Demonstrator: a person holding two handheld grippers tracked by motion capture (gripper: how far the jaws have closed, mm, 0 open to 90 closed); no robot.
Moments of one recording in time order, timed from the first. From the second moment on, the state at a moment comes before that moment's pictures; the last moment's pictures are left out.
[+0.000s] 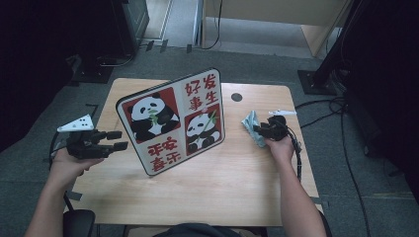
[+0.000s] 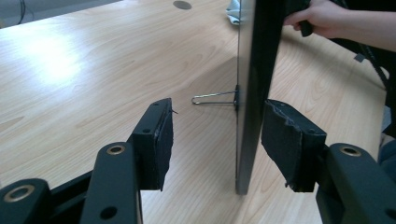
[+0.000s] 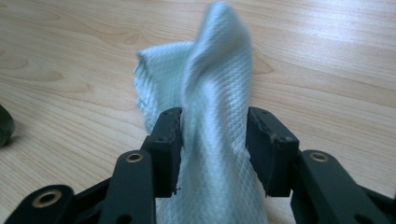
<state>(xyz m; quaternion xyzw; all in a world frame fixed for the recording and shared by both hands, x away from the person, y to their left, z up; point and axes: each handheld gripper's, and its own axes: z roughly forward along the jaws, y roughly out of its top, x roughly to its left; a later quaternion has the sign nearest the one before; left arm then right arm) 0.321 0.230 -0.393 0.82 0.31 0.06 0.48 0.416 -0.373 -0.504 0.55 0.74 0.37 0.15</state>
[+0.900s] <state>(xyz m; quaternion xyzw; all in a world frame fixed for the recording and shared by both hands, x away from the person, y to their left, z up) 0.342 0.238 -0.420 0.82 0.34 0.10 0.45 0.380 -0.395 -0.485 0.55 0.72 0.39 0.19</state>
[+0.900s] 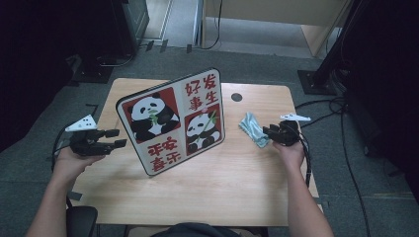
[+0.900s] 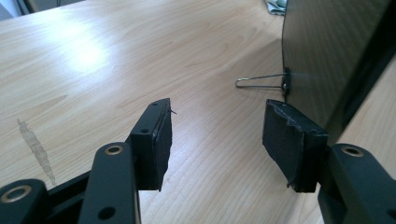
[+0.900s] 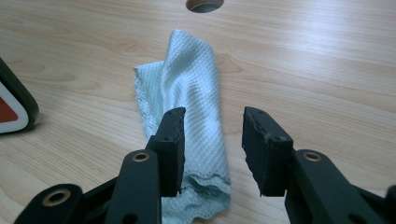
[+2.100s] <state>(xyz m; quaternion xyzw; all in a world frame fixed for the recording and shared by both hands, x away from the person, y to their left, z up) 0.379 0.243 -0.458 0.82 0.39 0.09 0.40 0.315 -0.377 -0.490 0.54 0.72 0.40 0.18</state>
